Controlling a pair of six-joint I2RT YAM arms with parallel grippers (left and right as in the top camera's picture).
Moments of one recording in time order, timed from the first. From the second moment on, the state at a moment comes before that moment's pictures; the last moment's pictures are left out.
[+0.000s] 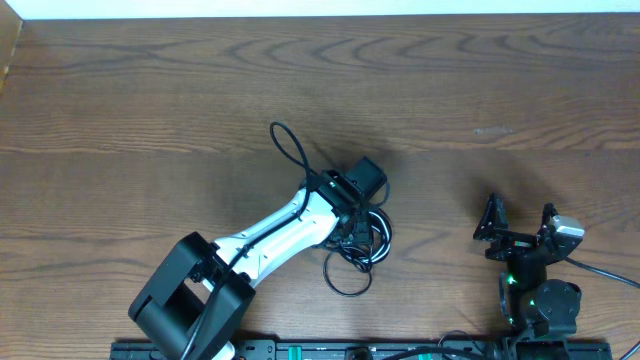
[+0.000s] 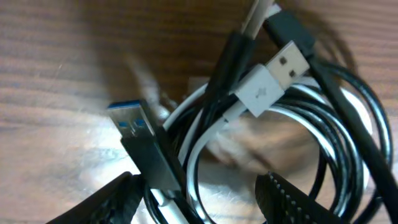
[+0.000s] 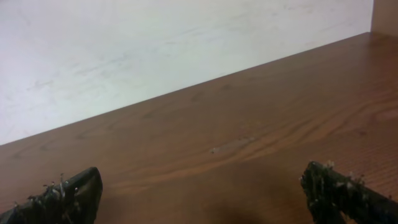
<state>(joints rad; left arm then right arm) -0.77 1.73 1.07 -0.77 0.07 -0.83 0.04 0.01 0.01 -0.06 0.12 0.30</state>
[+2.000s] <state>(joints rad) -0.77 1.73 1.07 -0.60 -0.11 -0.80 0.04 0.01 0.01 -0.06 0.12 0.30</state>
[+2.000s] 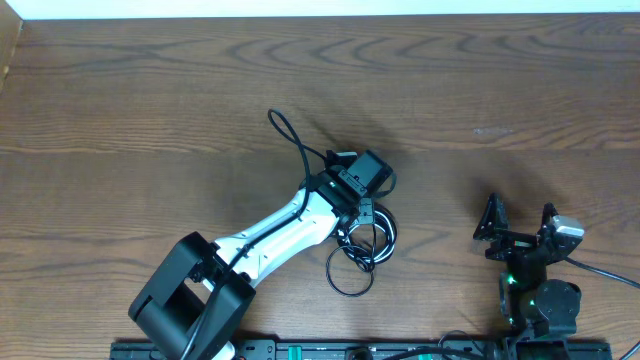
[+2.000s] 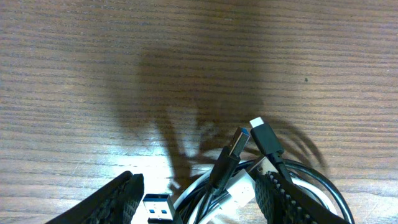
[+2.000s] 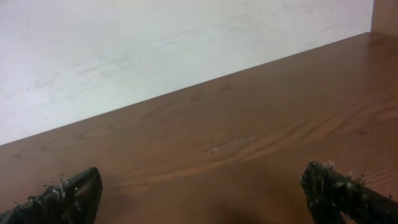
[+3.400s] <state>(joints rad) -0.59 1.75 1.08 -0.84 0.18 -0.75 0.04 0.01 0.01 -0.06 0.12 0.30</state>
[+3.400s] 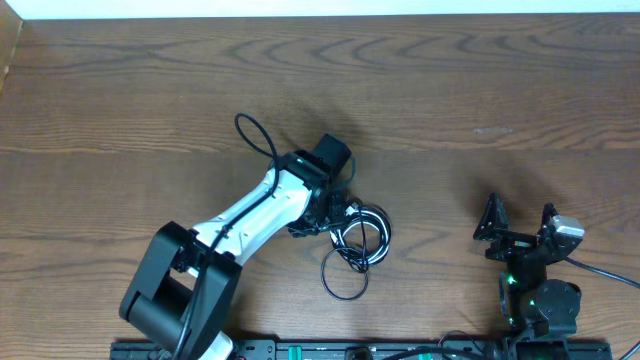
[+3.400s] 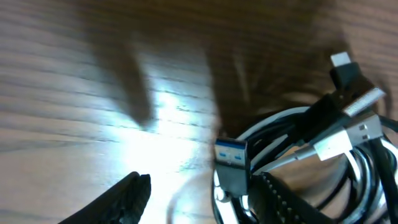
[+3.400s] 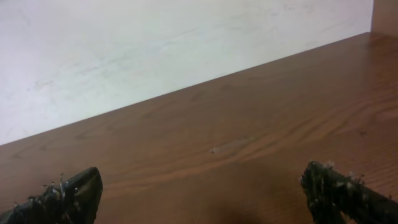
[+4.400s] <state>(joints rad) -0.49 1.88 1.19 -0.68 0.25 -0.60 0.04 0.01 0.01 -0.06 0.12 0.30</state>
